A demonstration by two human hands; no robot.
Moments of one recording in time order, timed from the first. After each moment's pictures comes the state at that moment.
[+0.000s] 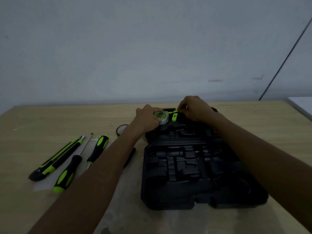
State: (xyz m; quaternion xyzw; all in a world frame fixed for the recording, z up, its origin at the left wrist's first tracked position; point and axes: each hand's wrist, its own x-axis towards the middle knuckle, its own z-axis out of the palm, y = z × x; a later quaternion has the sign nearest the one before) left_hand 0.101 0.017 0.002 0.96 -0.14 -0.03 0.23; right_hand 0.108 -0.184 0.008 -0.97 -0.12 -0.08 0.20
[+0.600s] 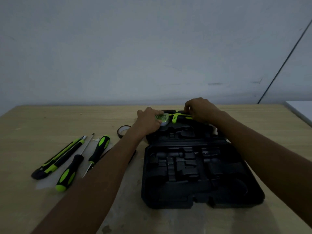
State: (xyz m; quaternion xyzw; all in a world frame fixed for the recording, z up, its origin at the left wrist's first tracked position) left_hand 0.101 0.014 -0.004 0.97 -0.13 -0.02 0.21; right_hand 0.096 -0.194 0.023 -0.99 -0.08 -0.02 0.08
